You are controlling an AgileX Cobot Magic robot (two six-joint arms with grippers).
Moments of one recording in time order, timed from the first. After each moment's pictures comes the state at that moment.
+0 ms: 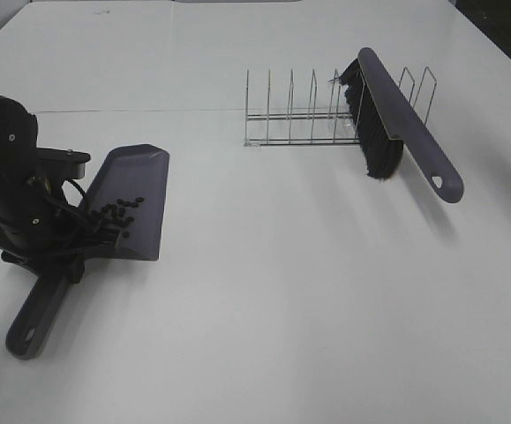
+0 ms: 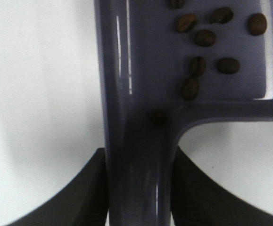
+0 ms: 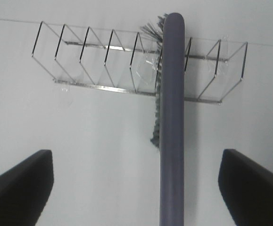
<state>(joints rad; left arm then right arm) -0.33 2.00 -1.04 0.11 0.61 -0.34 0.19 2.00 -2.09 0.05 1.22 0.06</state>
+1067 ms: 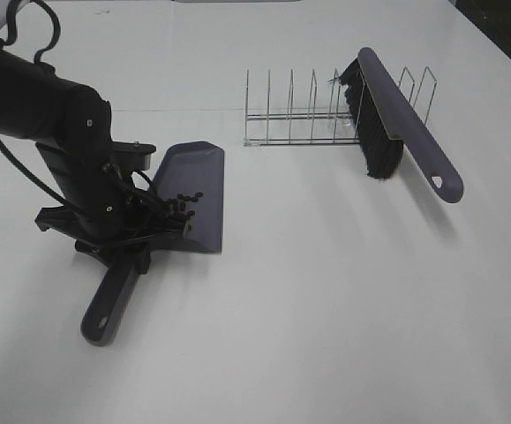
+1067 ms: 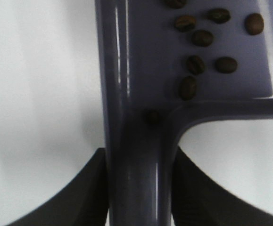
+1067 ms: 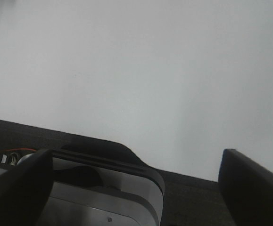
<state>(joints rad) -0.47 2.10 -1.23 -0.01 0.69 -0.33 0.19 0.89 -0.75 0.17 1.13 0.04</state>
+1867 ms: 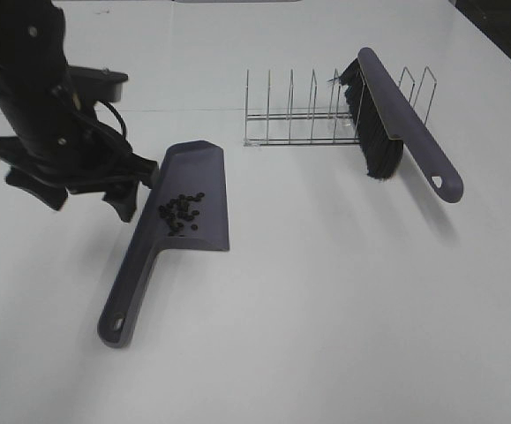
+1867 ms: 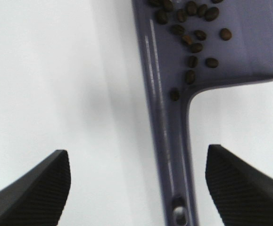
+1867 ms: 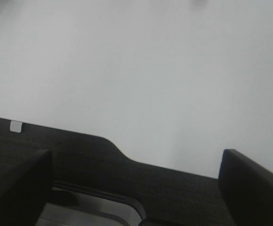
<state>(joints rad) -0.47 1.85 -1.26 0.12 0.89 -0.34 0.19 0.51 -0.66 0.11 1.22 0.04</state>
